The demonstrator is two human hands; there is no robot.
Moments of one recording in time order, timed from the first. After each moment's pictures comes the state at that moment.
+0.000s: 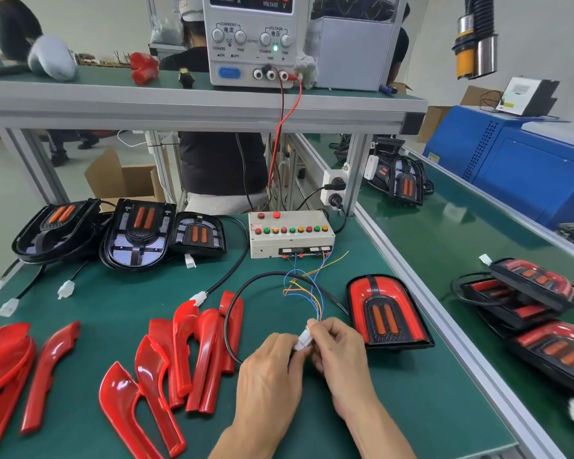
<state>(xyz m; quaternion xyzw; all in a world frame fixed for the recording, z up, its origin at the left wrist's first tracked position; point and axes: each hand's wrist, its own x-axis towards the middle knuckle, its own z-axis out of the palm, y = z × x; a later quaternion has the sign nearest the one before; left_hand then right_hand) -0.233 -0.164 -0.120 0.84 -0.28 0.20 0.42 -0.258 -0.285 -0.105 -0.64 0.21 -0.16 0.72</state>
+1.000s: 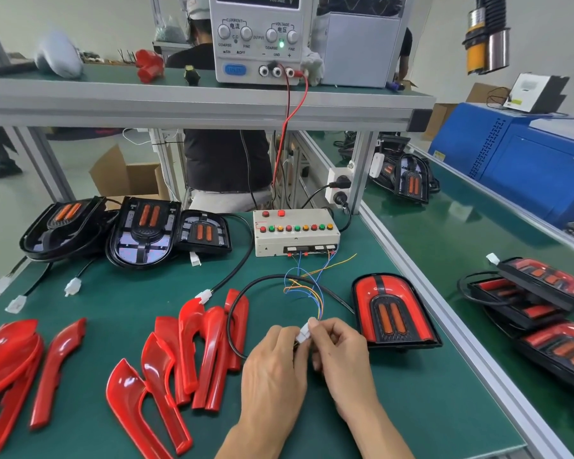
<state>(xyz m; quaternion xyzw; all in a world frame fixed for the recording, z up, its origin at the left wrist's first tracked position) -0.233 -0.166 -0.115 0.86 -0.26 0.20 0.40 -0.259 -0.282 -0.116 -0.70 0.19 -0.19 0.67</state>
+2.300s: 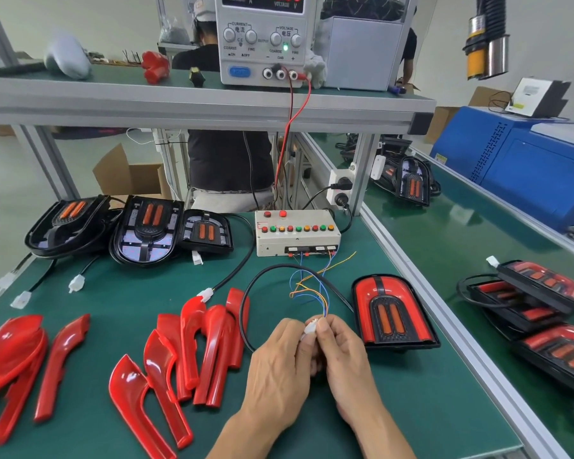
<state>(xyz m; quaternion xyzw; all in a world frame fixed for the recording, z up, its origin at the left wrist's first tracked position) -0.232 -0.166 -0.115 0.81 -0.29 0.11 0.49 -0.266 -0.283 -0.115 -0.65 0.08 -0.15 0.74</state>
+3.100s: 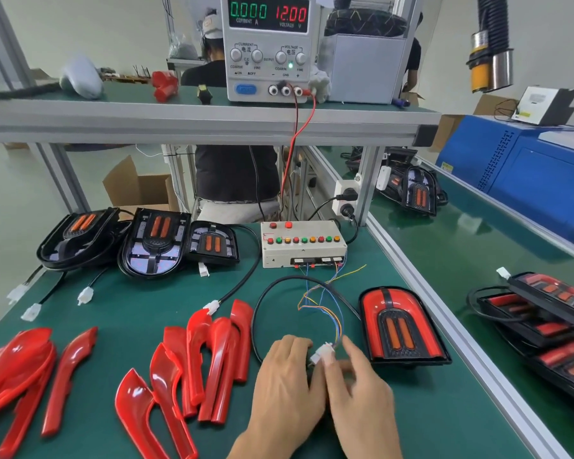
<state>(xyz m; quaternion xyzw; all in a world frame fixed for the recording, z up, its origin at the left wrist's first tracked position) -0.231 -0.170 -0.119 0.87 -0.27 0.13 0.38 -0.292 -0.272 -0.110 -0.80 0.22 -0.24 0.50</state>
